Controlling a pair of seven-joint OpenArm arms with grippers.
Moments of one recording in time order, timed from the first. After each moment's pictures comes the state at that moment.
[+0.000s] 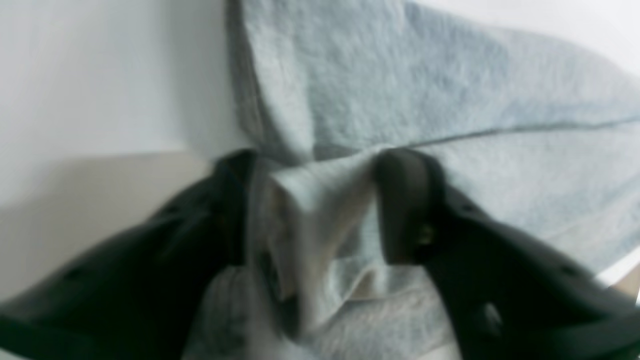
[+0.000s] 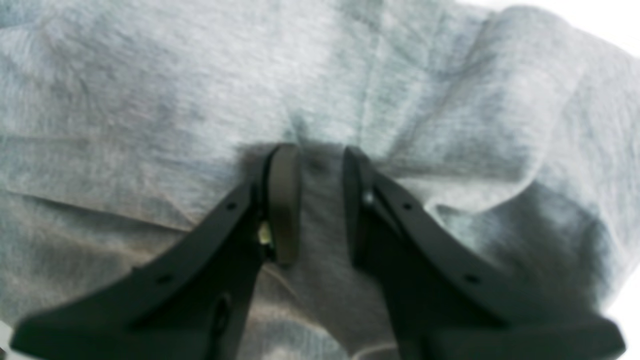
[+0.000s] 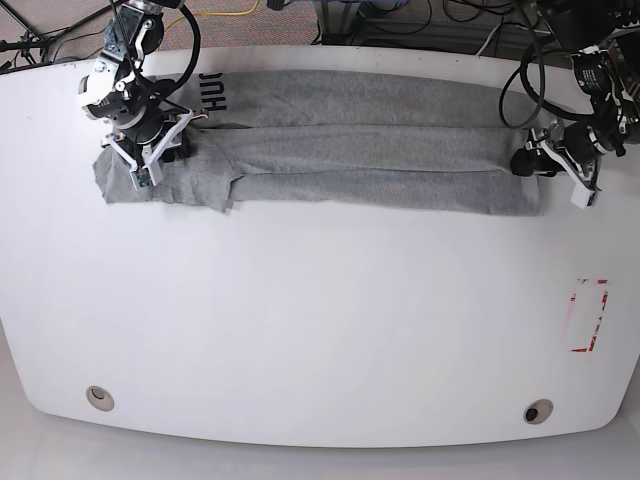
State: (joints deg) left arm 4.4 -18.7 -34.3 77.9 -43.8 -39.7 68.4; right arm -13.4 3.2 29.1 97.5 11.1 41.0 -53.0
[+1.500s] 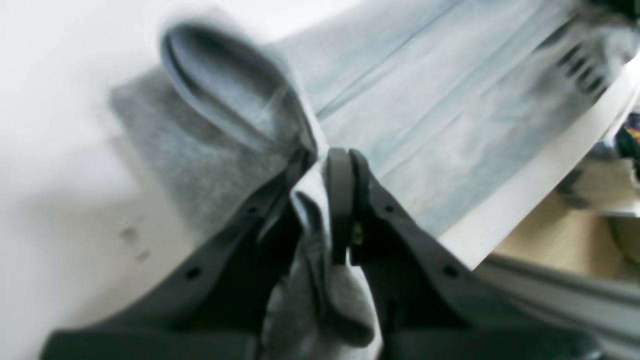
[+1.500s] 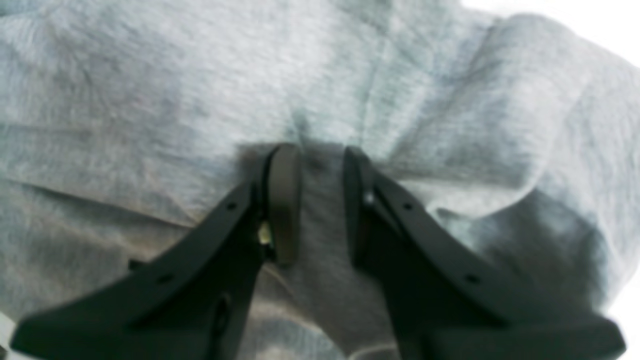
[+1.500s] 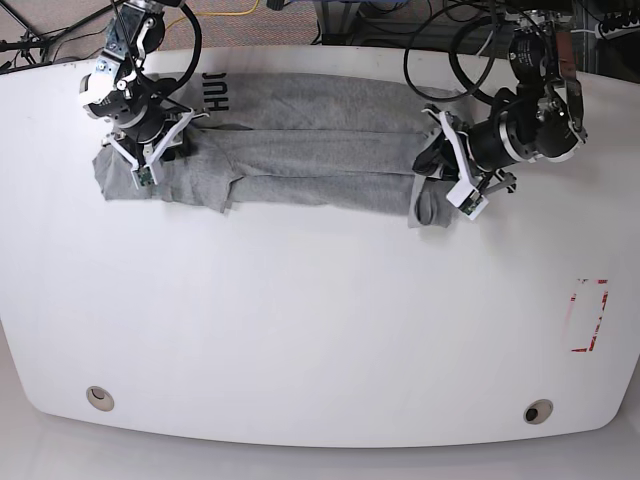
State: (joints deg) left arm 9.9 -12.2 -8.8 113.0 -40.8 -37.1 71.9; right arm -13.6 3.0 28.8 98.2 11.0 41.0 -53.4
